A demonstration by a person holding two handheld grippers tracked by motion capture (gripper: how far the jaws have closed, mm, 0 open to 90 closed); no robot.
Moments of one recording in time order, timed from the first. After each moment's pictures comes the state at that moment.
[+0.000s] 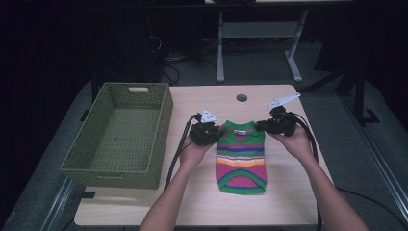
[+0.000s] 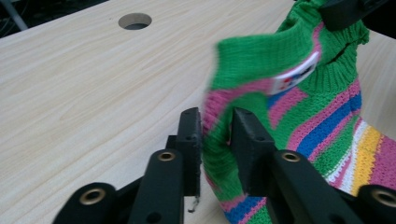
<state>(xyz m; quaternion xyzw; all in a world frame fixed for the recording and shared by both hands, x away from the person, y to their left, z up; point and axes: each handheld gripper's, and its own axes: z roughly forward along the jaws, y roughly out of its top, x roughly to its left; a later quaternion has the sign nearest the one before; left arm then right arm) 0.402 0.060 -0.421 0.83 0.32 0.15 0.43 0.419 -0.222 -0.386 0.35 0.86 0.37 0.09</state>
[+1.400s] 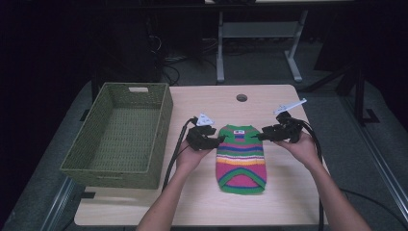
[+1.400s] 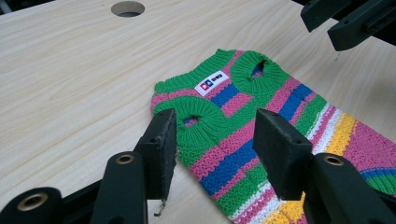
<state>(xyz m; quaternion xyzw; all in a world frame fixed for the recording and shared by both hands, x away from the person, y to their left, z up) 0.389 0.071 -0.422 0.83 0.33 0.13 0.43 0.414 -0.243 -0.408 0.37 0.84 0.38 0.02</state>
